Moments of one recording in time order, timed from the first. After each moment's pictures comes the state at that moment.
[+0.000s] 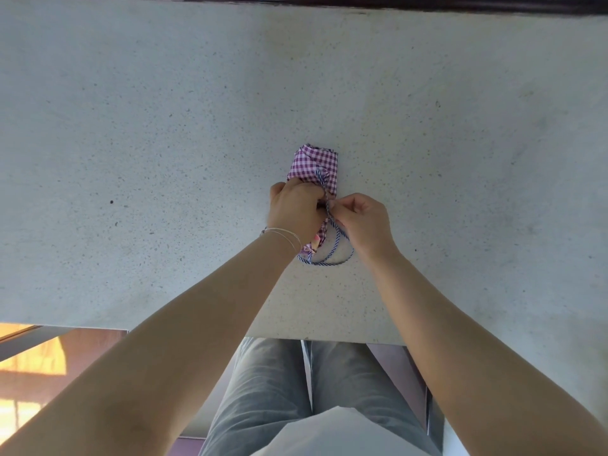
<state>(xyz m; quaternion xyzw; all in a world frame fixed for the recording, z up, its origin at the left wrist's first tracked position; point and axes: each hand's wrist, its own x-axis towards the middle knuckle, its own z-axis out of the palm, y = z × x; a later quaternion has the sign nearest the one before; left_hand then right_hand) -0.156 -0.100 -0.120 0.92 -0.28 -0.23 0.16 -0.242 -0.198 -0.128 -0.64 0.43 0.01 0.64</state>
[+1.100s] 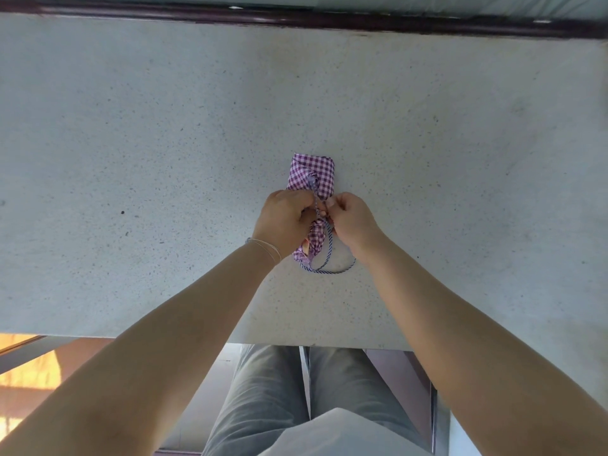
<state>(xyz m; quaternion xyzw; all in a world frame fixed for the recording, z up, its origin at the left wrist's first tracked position) -0.139 -0.066 -0.119 0.88 -0.36 -0.14 0.29 -0.209 -0.186 -0.115 -0.69 0.40 0.14 0.59</state>
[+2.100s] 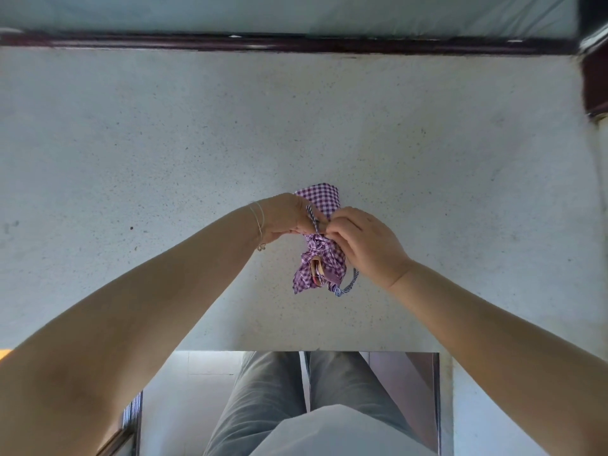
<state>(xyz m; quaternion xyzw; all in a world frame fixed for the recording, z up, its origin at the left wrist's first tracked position) -0.100 -0.082 -0.066 0.68 -0.07 -0.64 0.35 -0.249 -0.206 -0.089 -0.96 -0.06 -0.11 0.26</state>
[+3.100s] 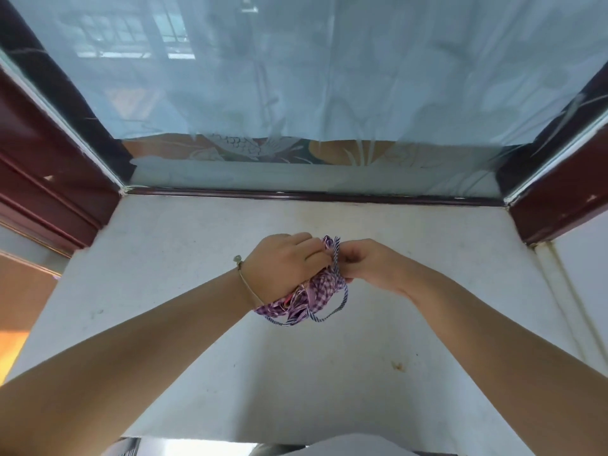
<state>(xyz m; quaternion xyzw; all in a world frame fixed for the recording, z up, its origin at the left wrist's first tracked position) -0.070 -0.026 0.104 0.69 -0.69 0.16 0.14 -0.170 -0.201 0.102 -0.76 0.10 0.16 0.62</state>
